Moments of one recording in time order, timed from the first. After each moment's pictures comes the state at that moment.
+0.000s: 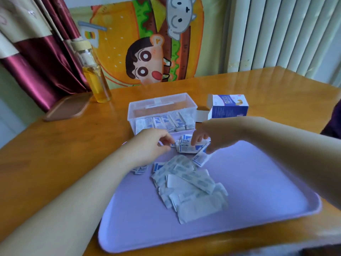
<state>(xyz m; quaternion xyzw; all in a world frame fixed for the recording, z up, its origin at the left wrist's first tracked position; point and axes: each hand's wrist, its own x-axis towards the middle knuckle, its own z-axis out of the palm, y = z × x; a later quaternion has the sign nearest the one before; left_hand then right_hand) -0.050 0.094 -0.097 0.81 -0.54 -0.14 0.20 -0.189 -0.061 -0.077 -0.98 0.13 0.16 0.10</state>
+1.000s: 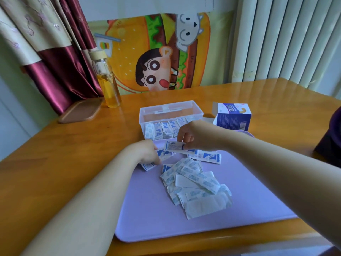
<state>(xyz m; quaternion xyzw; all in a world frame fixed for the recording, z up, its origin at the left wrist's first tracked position) -0.027 0.104 -0.106 0.89 -0.38 -0.23 0.07 -0.166 -0.018 -0.076 -0.97 0.12 -0.03 0.18</state>
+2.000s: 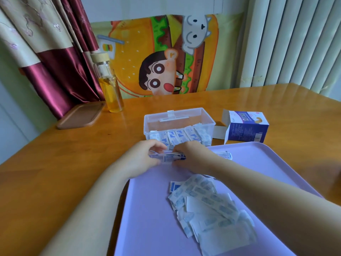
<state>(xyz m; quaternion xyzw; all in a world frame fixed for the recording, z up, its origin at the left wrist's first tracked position) 0.009 0.112 -0.115 0.81 -0.47 -0.17 0.31 -0.111 -0.019 -0.126 -0.97 0.15 -0.08 0.19</state>
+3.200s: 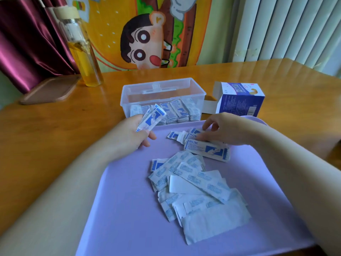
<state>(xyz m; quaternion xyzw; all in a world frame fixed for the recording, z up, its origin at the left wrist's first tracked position) -0.006 0.097 -0.131 0.79 -0.44 -0.21 0.38 -0.172 -0.085 -0.129 -0.91 0.34 0.01 0.23</state>
